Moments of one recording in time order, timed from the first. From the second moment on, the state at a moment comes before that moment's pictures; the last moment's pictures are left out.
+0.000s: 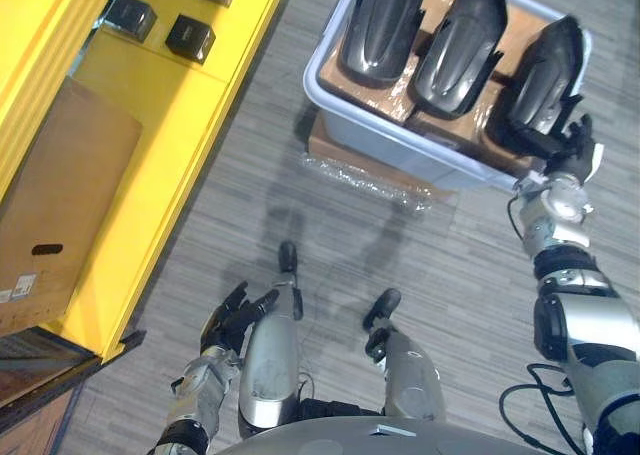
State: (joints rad) left arm 0.03 0.16 0.01 0.86 -0.63 -0.18 -0.19; right arm -0.83 -0.59 -0.14 1.06 0.50 -0.18 -0.32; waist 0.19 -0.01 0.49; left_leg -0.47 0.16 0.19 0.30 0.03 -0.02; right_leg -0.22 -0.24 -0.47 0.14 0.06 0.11
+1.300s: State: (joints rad) left arm 0.03 0.15 -0.02 0.87 -0.66 -0.22 -0.21; right arm -0.95 -0.83 0.01 0.84 0.34 -0.18 -0.42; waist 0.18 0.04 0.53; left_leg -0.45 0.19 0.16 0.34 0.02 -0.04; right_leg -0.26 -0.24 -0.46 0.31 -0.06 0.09
